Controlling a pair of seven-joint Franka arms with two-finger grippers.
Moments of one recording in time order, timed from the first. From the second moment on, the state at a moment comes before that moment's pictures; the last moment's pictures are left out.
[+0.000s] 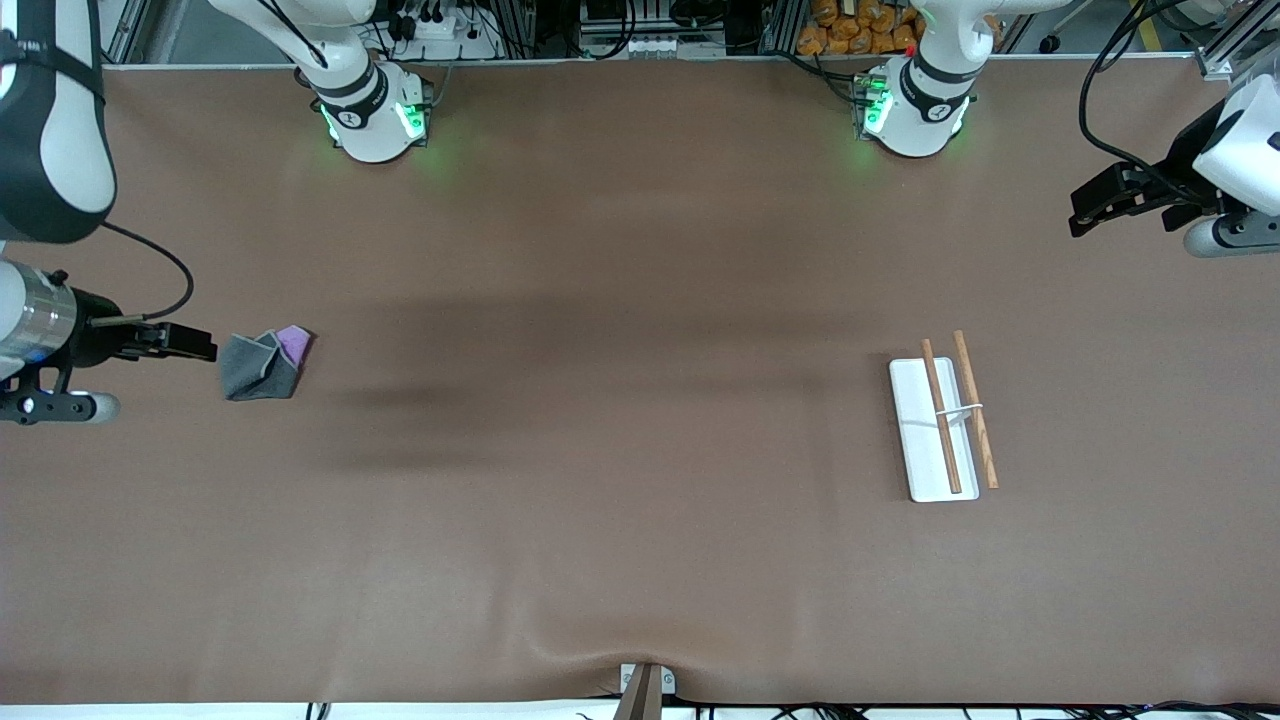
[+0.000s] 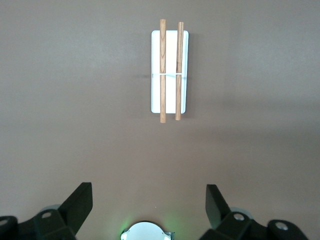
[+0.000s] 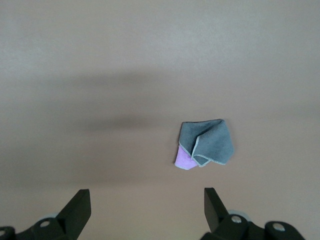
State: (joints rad) left arm 0.00 -0.02 -0.11 -1.53 0.01 1.42 -0.15; right arm -0.12 0.28 0.09 -1.46 -0.02 1.56 0.01
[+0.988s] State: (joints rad) left arm 0.00 0.00 -0.11 -1.53 0.01 1.42 -0.15; right arm -0.22 0.34 0.09 -1.56 -0.02 1.55 -0.07
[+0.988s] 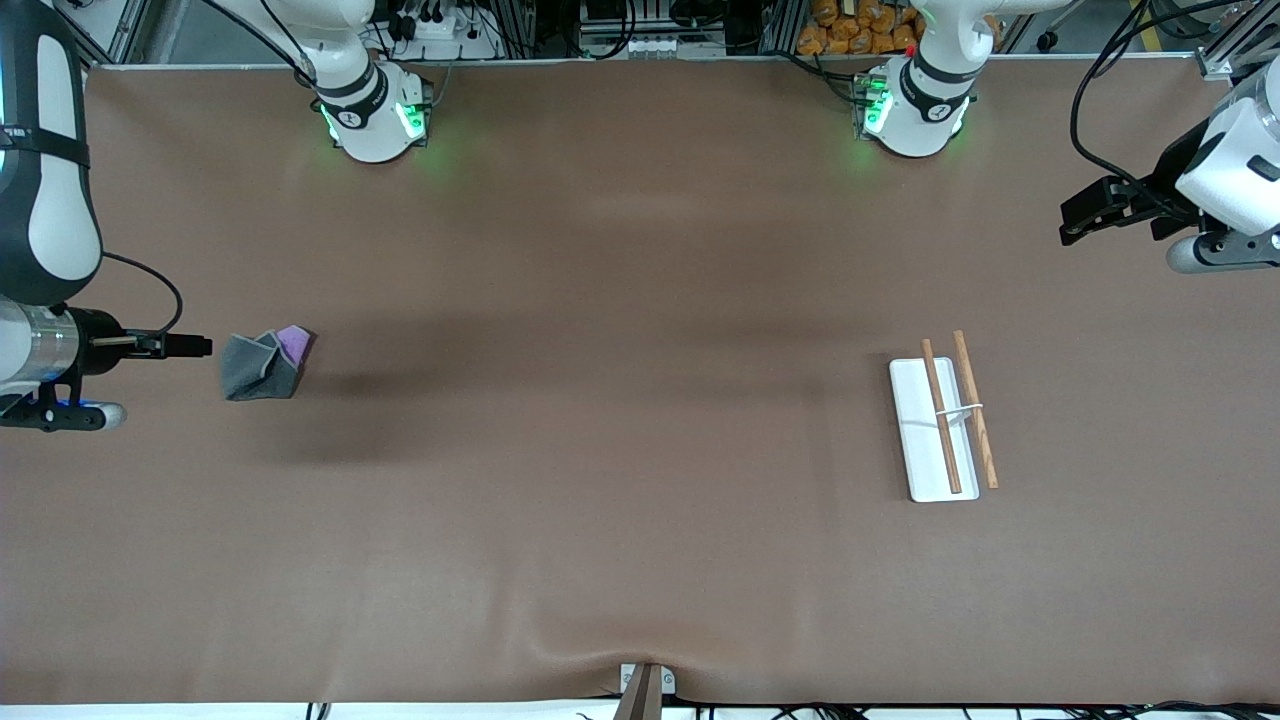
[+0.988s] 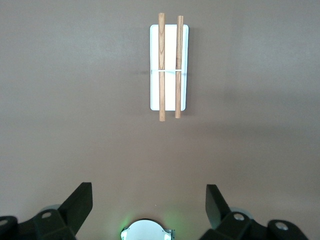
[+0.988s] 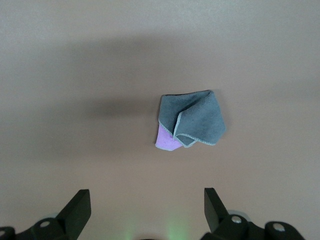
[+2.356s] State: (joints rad) left arm 0.00 0.03 -0.11 -1.53 0.01 1.42 -0.15; right arm -0.37 0.50 0.09 -1.75 -0.03 1.92 -0.15
